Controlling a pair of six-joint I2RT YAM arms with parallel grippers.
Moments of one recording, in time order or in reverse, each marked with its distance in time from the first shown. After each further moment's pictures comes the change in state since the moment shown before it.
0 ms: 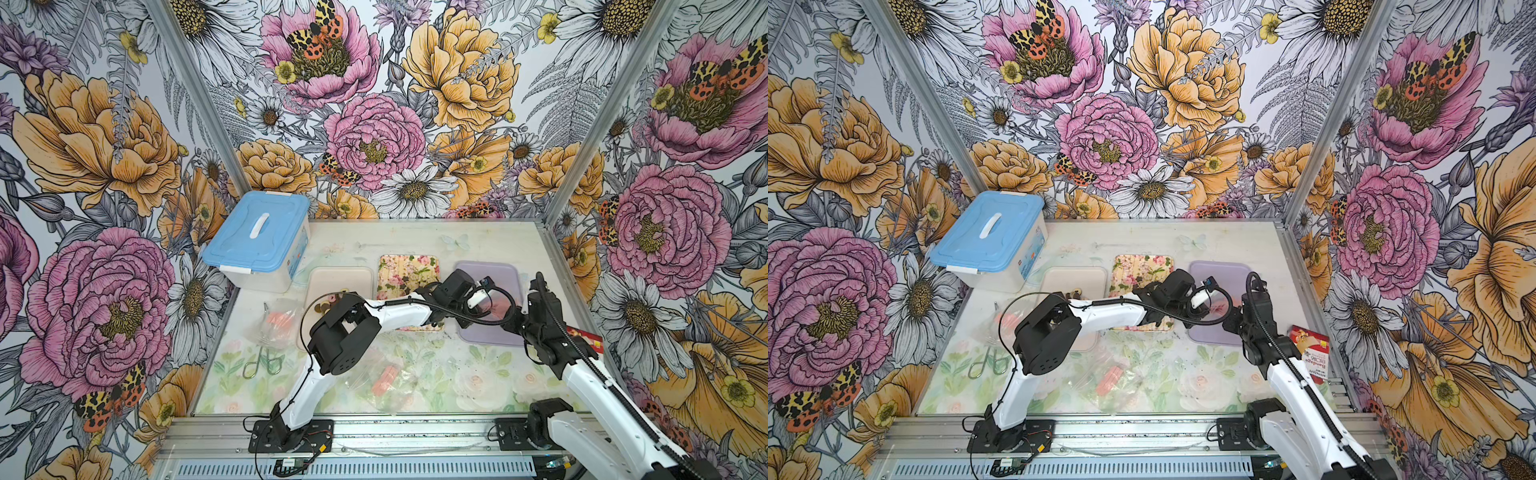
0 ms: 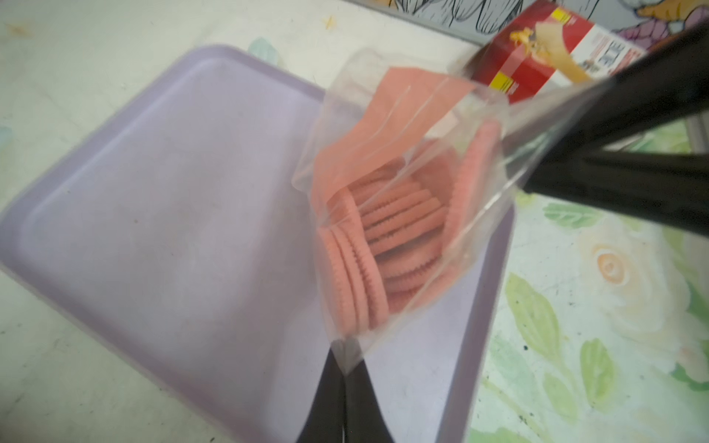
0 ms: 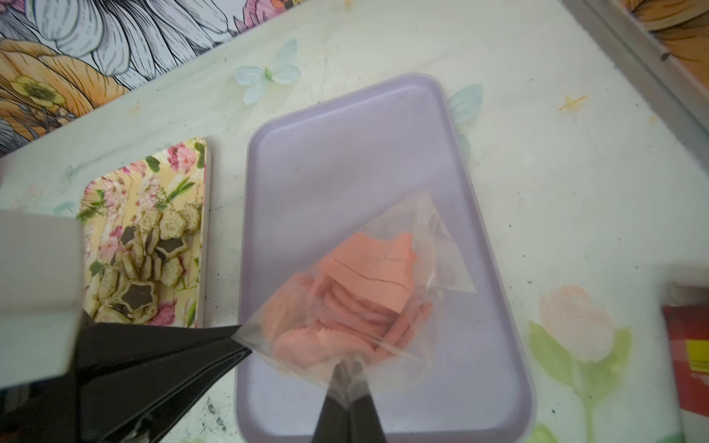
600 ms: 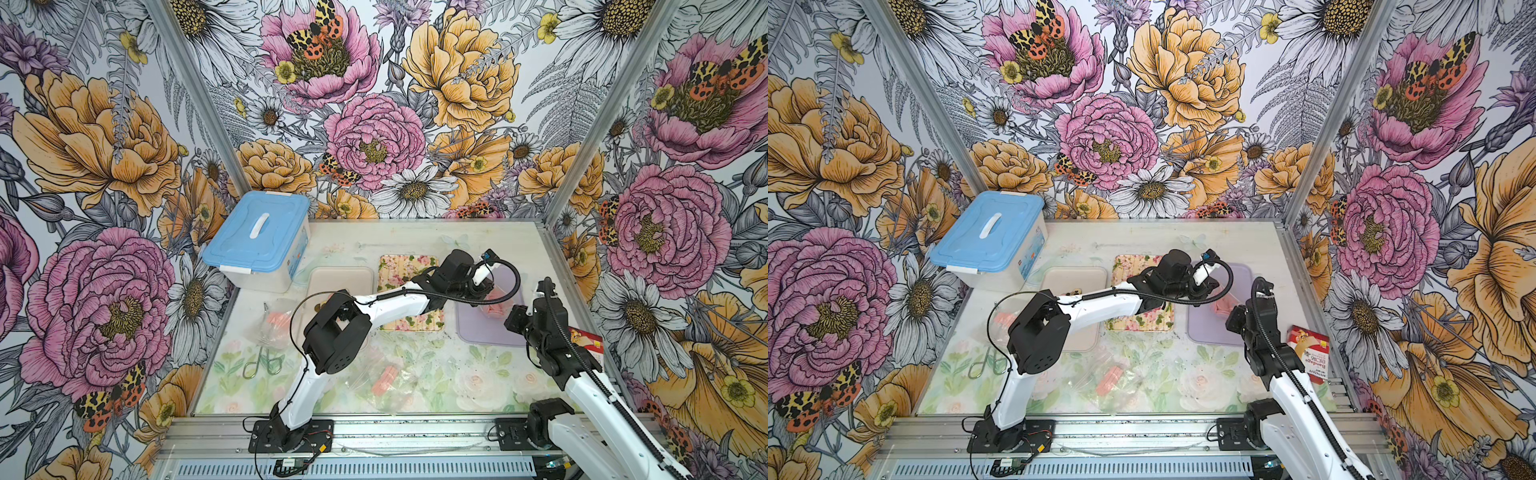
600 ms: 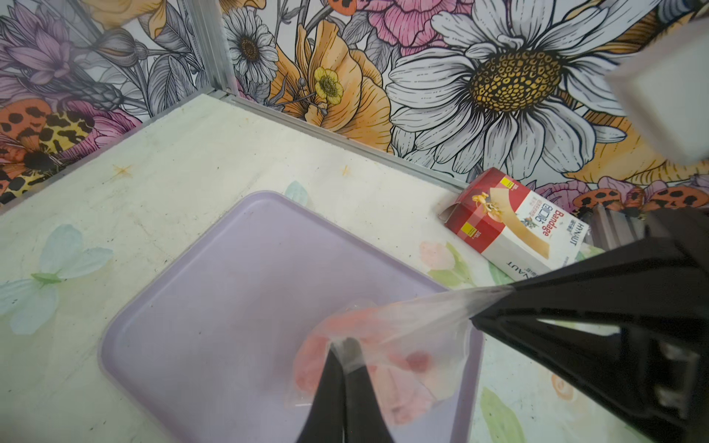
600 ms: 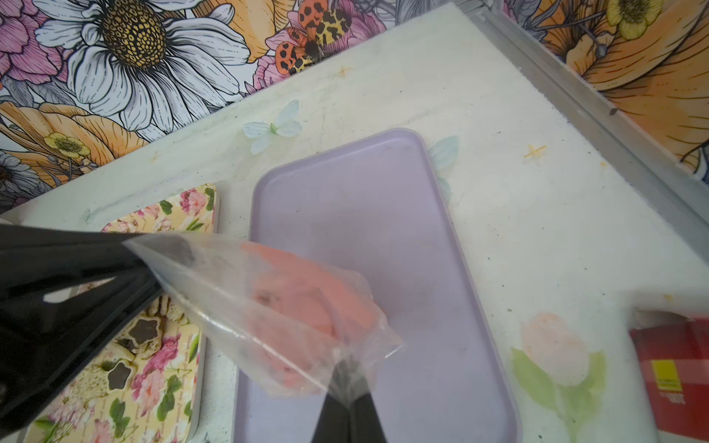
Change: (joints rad) left arm 0.024 -0.010 0.117 0.089 0.034 -0.078; right arm 0.000 -0.090 -0.064 0.089 0.057 0.001
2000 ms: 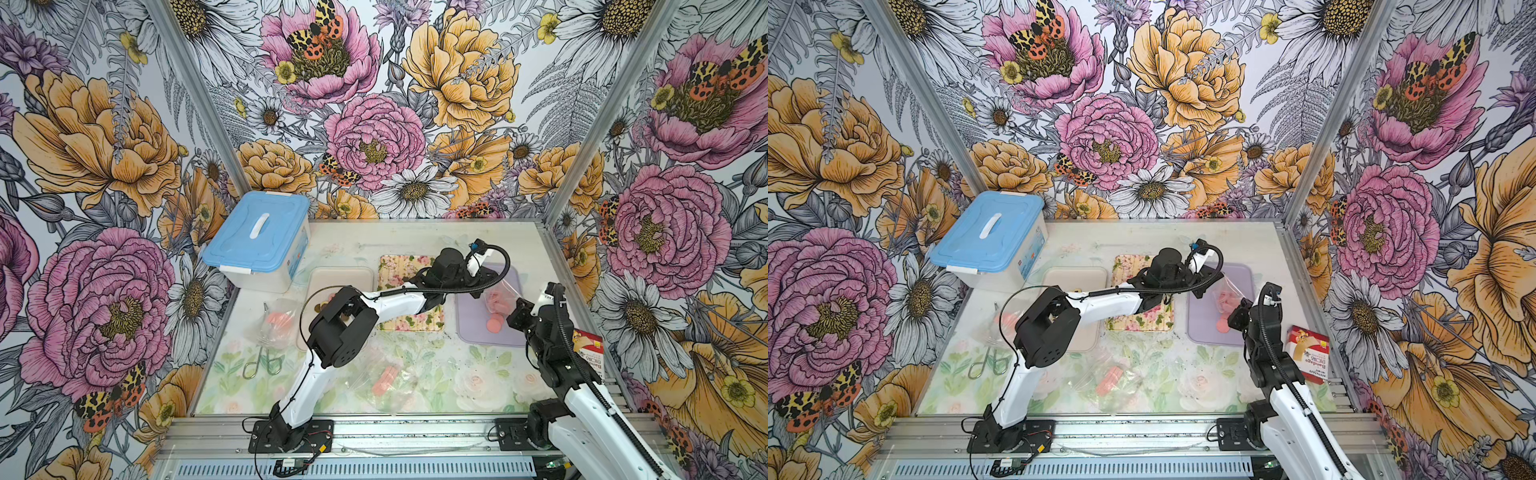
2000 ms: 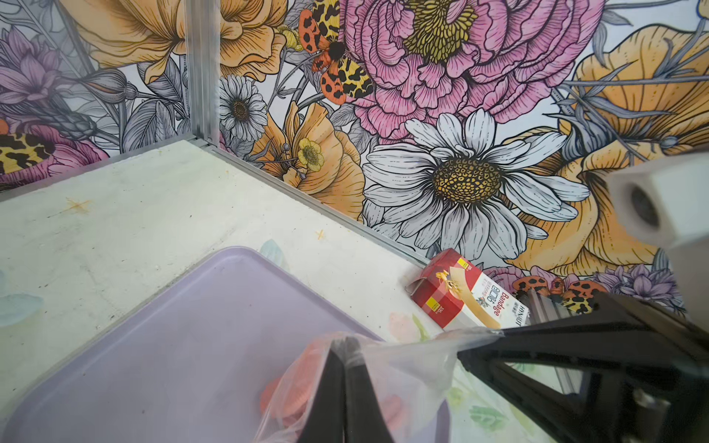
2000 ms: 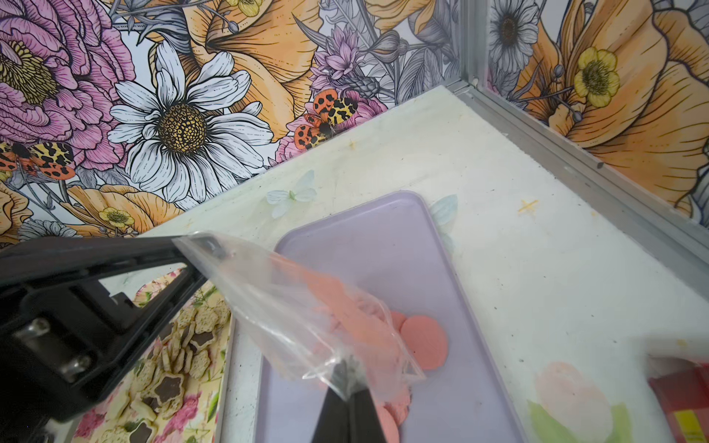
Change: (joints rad) left arm 0.051 0.065 -0.027 0.297 0.132 -0.225; right arm 0.000 -0.040 -0.085 0.198 0.050 0.030
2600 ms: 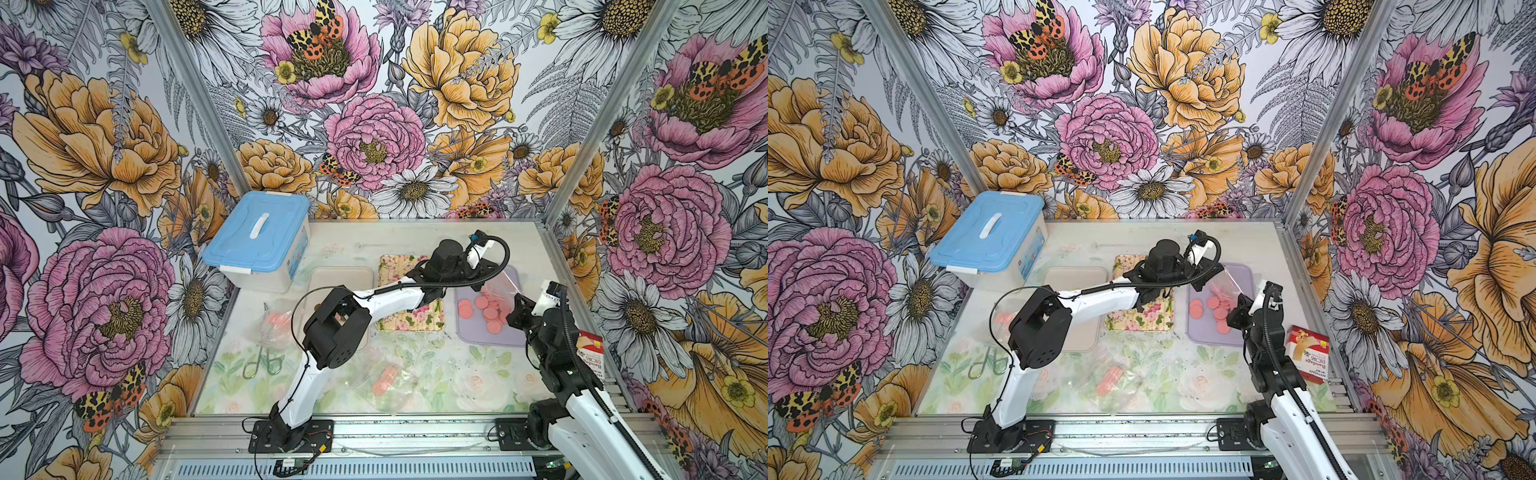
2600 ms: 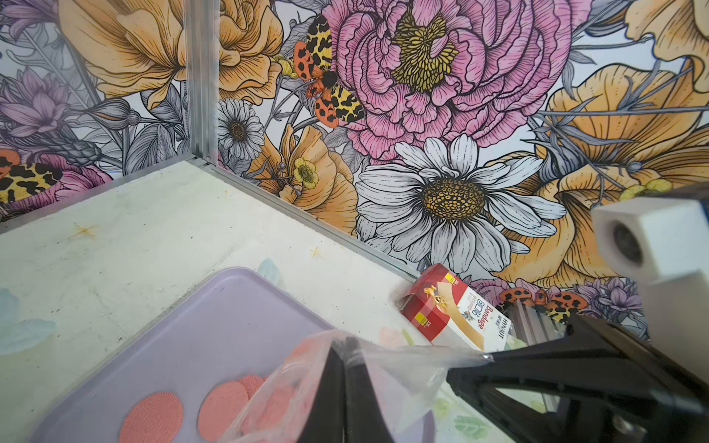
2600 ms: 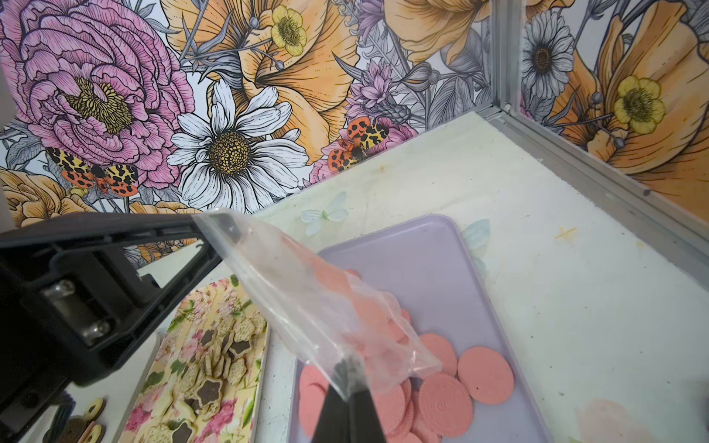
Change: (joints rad) left arm 0.011 -0.039 0.023 -0.034 0.021 -0.014; right arm 0.006 -0.050 -0.021 0.065 -0.053 -0.004
